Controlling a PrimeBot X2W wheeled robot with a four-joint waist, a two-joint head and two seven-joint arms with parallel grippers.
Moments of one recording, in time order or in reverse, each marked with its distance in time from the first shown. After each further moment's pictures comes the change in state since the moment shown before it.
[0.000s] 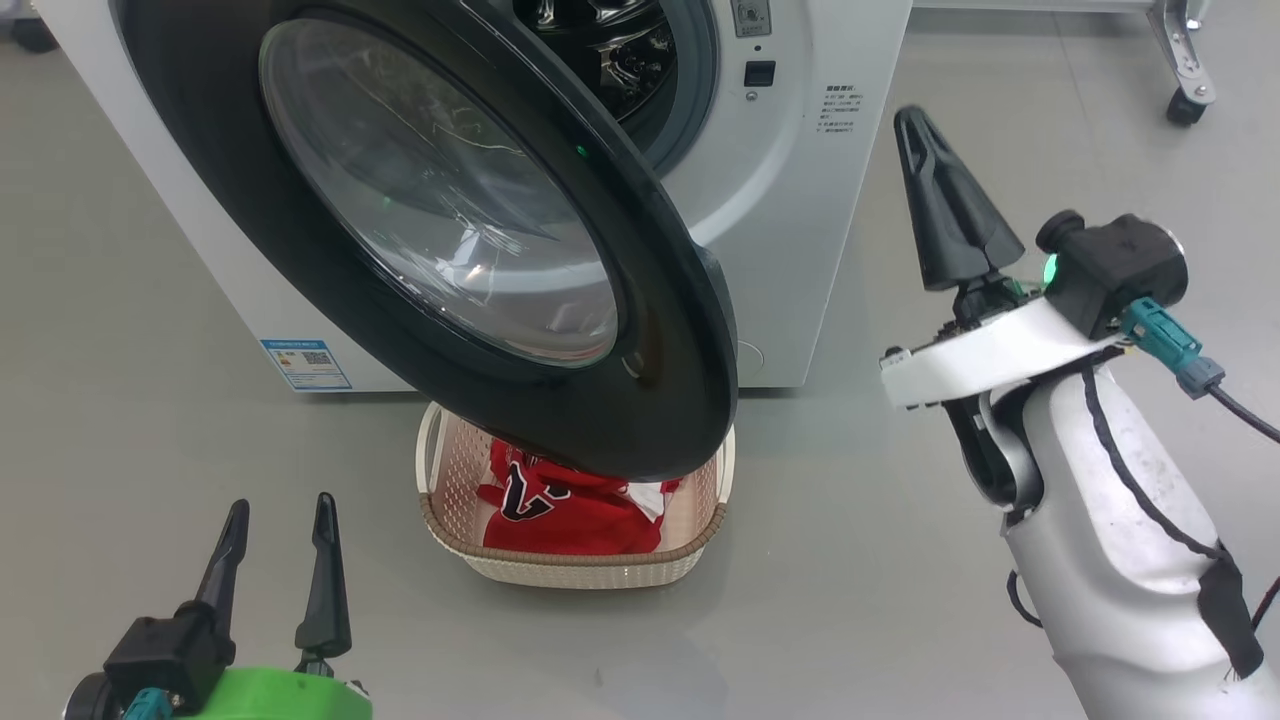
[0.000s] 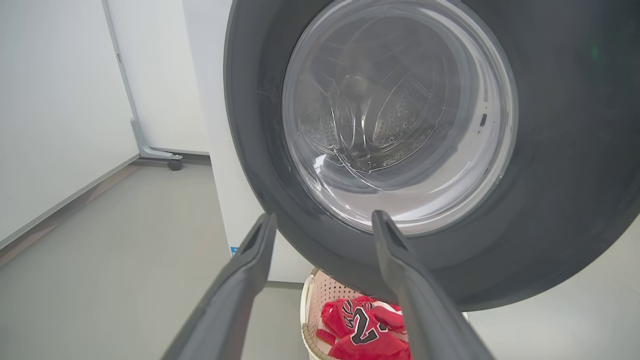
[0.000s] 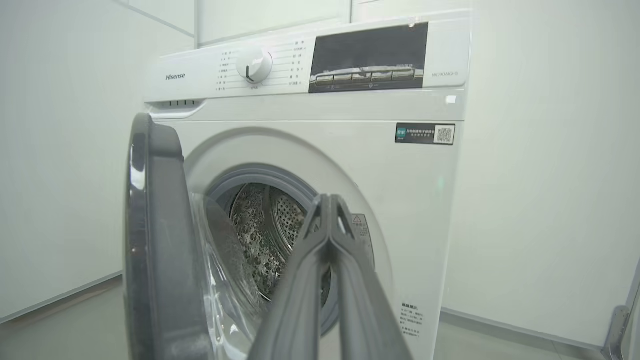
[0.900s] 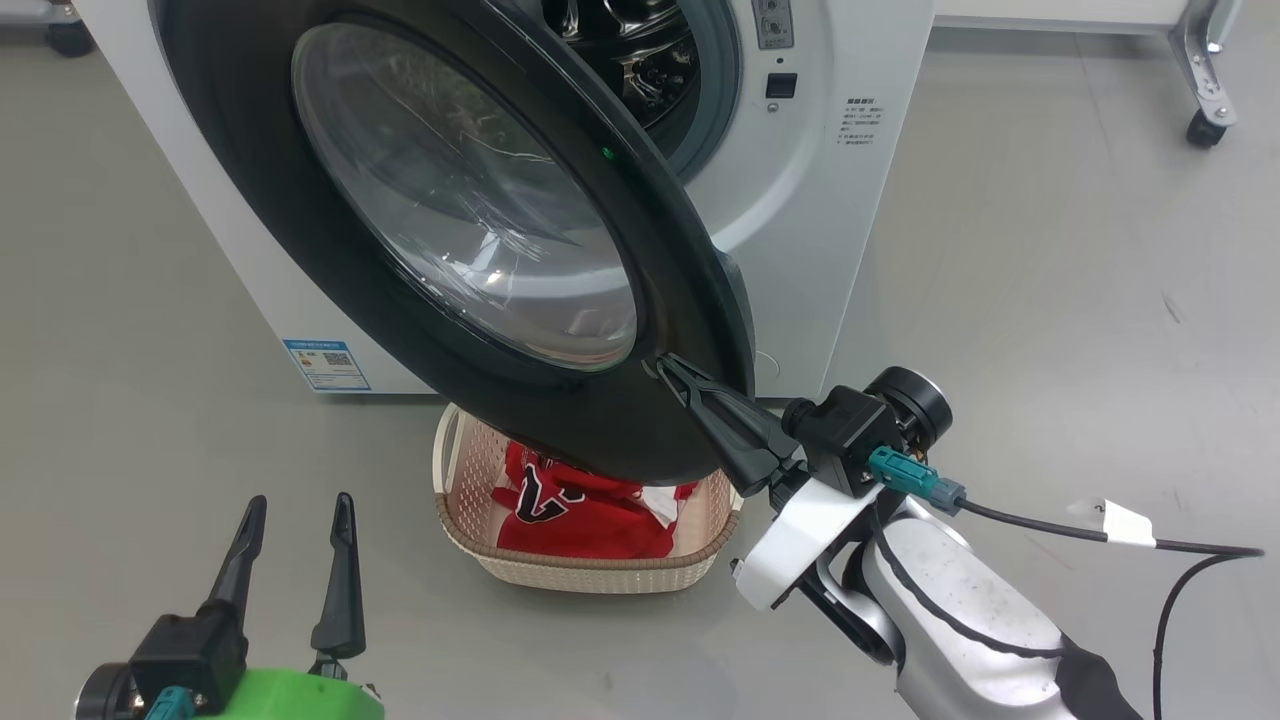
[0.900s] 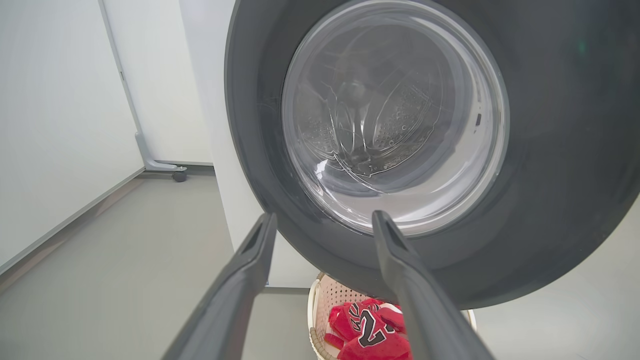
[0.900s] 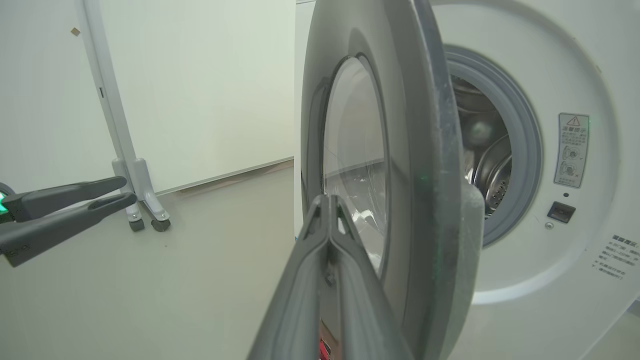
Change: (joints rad) left arm -0.009 0.000 -0.017 0.007 0.046 0.001 -0.004; right arm 0.072 0.019 0.365 0.044 0.031 0.026 0.058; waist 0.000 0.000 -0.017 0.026
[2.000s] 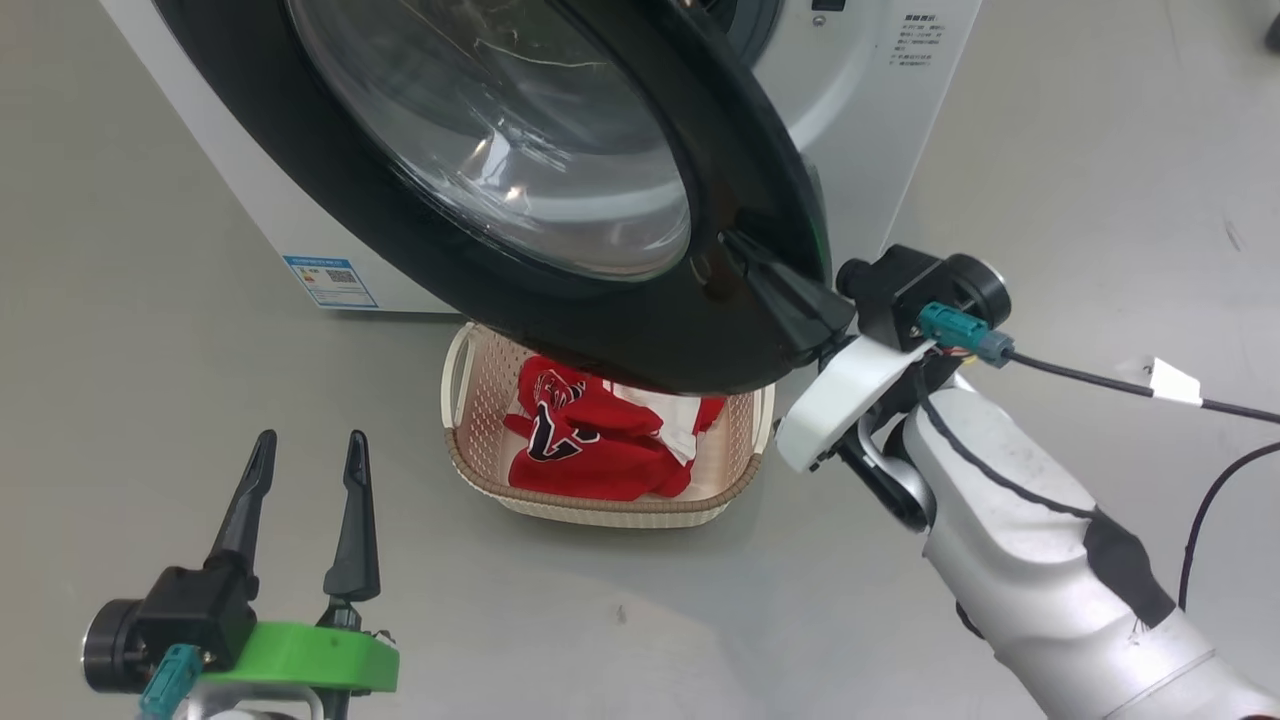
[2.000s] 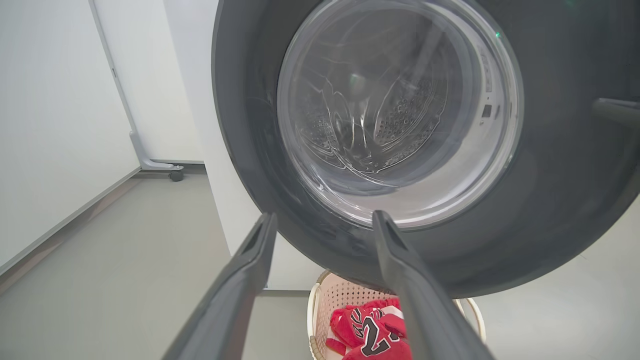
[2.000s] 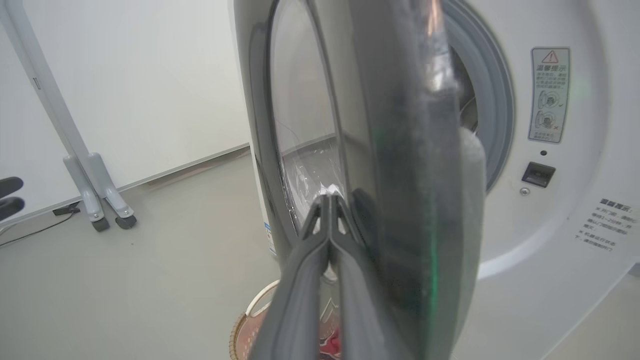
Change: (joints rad) left arm -0.072 -0.012 -0.014 -0.032 0.026 0.006 -0.002; right arm -0.200 0.002 -0.070 0.230 0.041 0.009 -0.015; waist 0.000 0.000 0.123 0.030
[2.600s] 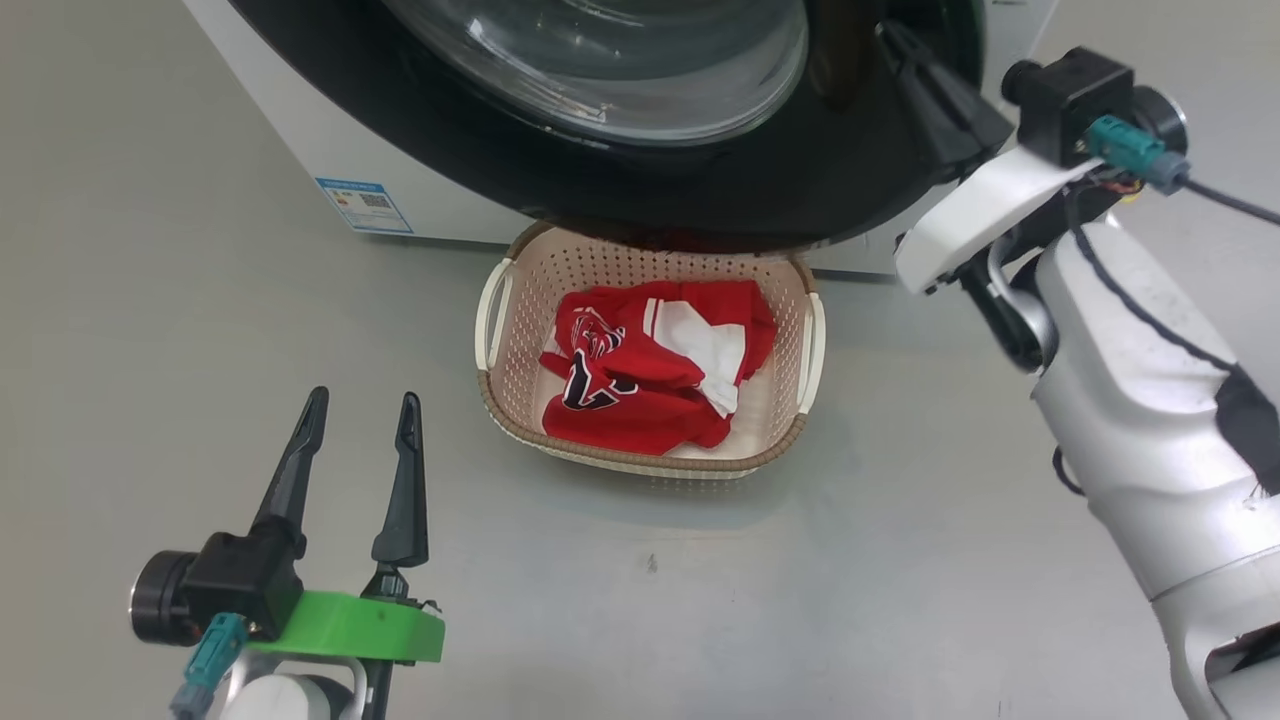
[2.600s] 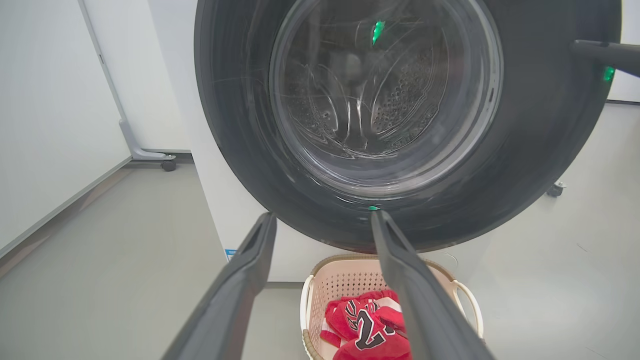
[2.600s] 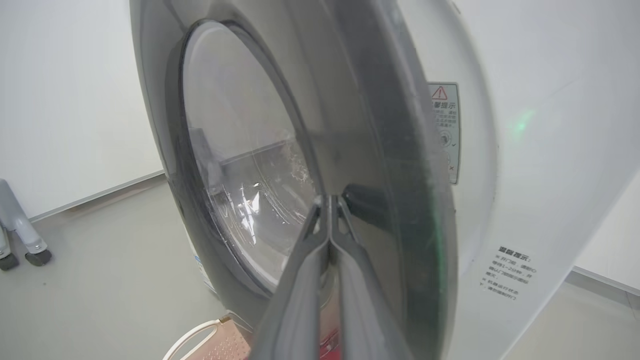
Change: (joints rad) left arm -0.065 -0.028 -0.056 -0.009 0.018 -0.003 -0.006; right arm -0.217 -0.088 -0.120 0.114 -0.001 -0.020 -0.016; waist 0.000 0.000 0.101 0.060
